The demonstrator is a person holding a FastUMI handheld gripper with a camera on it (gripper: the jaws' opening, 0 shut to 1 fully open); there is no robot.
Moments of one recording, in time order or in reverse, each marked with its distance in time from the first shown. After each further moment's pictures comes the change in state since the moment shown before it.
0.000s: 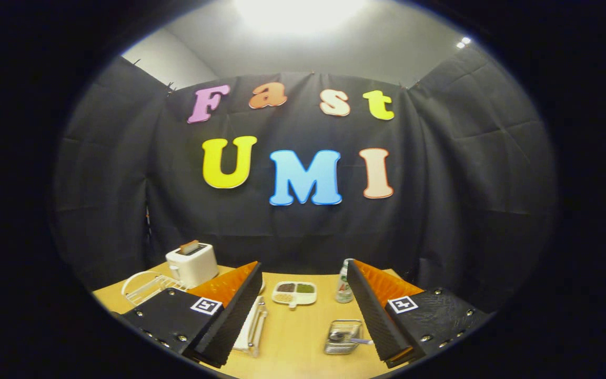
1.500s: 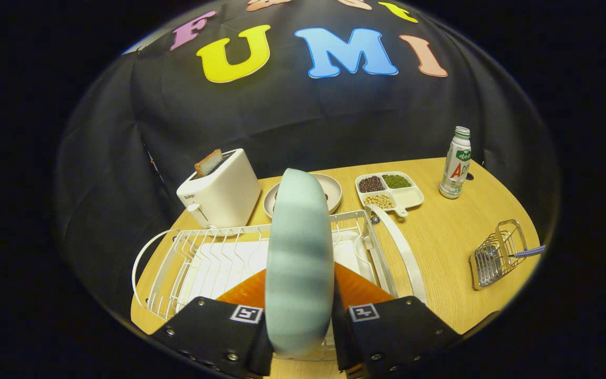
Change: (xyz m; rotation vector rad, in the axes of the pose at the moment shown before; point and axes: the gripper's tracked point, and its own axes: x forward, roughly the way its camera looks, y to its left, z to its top) arm 0.148 0.168 -0.201 0.196 0.568 0.040
